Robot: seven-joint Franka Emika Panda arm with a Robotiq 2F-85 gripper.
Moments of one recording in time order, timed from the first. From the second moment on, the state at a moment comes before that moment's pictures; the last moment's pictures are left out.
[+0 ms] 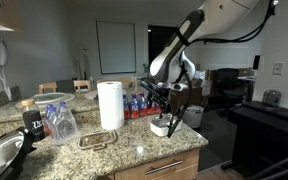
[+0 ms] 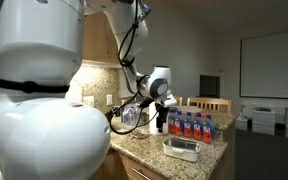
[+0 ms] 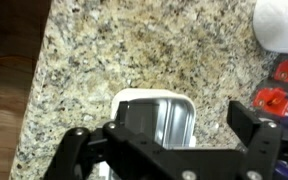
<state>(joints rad) 0.12 0.11 0.04 -2.34 0.26 2.74 1.27</state>
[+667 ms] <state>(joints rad) 0.30 0.24 0.14 -2.20 0.20 2.79 1.45</state>
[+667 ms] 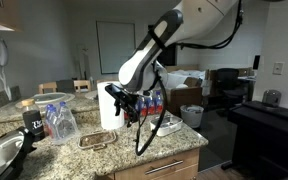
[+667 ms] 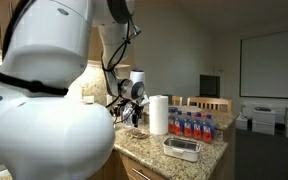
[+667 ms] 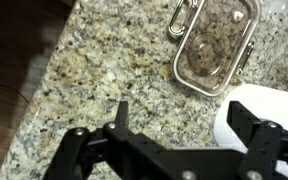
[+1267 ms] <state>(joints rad) 0.44 0.57 0.09 -1.91 0.17 2.80 1.54</state>
